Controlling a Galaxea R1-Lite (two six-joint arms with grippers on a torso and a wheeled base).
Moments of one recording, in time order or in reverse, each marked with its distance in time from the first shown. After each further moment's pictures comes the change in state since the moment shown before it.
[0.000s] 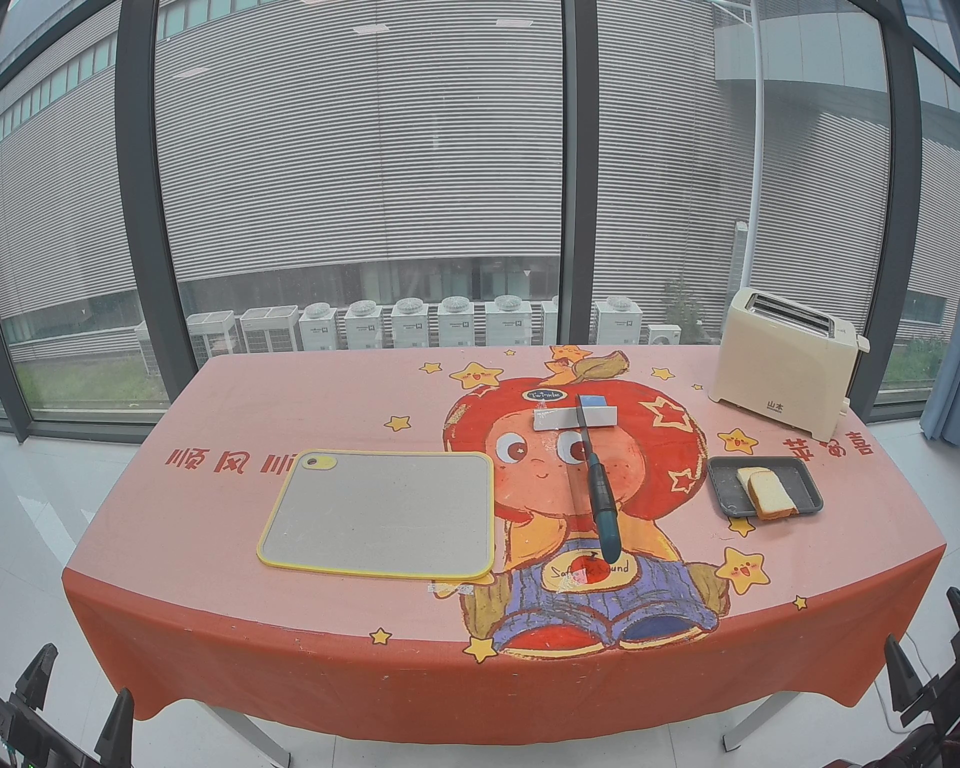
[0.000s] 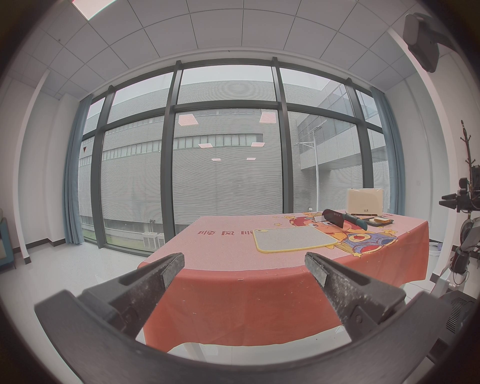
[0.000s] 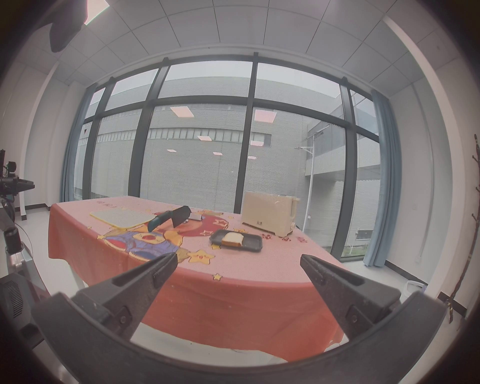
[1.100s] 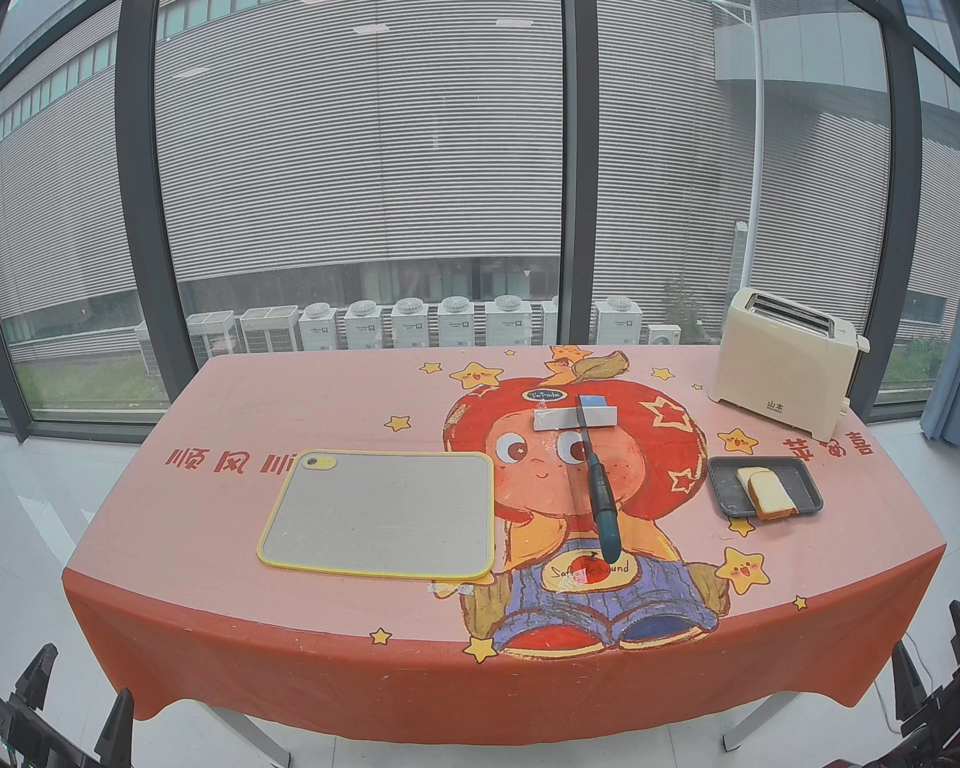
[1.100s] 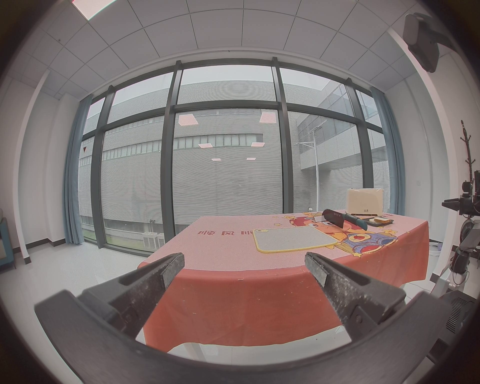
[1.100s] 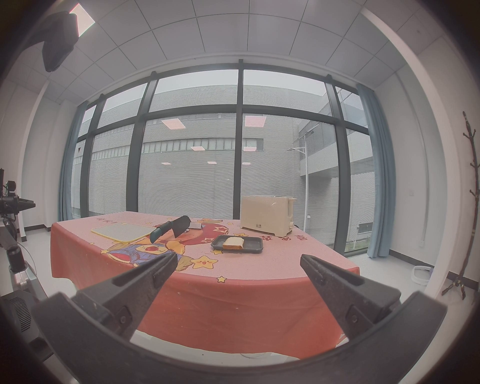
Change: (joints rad) left arm 0.000 0.000 0.000 0.000 0.000 0.000; right arm -0.062 -0.143 0.000 0.049 0.034 0.100
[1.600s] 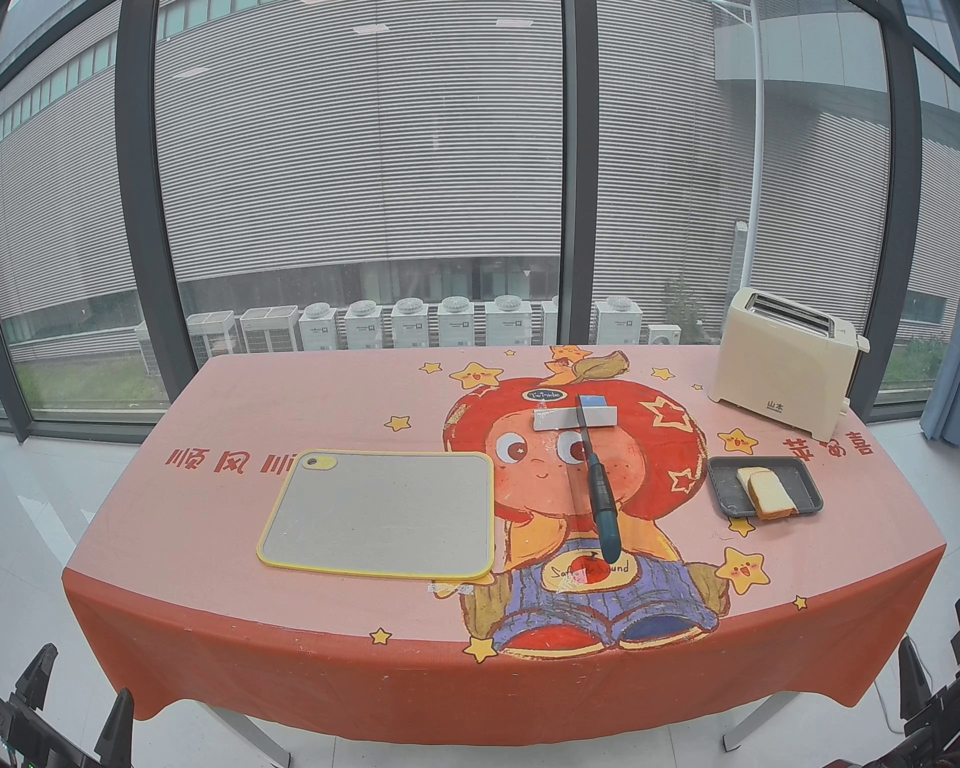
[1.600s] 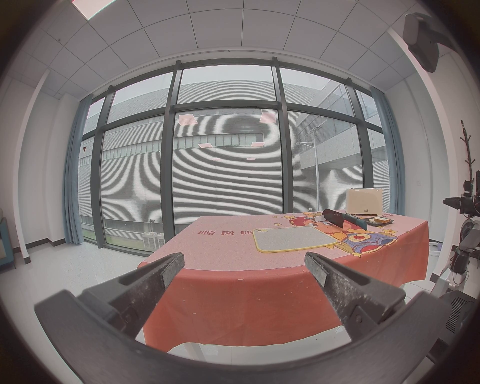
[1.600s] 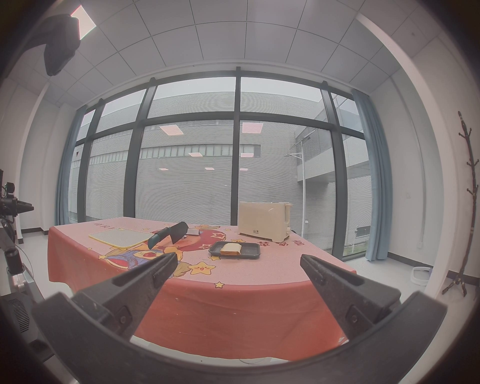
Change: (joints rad) left arm 0.000 0.000 0.000 0.000 0.000 0.000; right arm -0.004 -0.031 0.000 0.000 -0.019 0.009
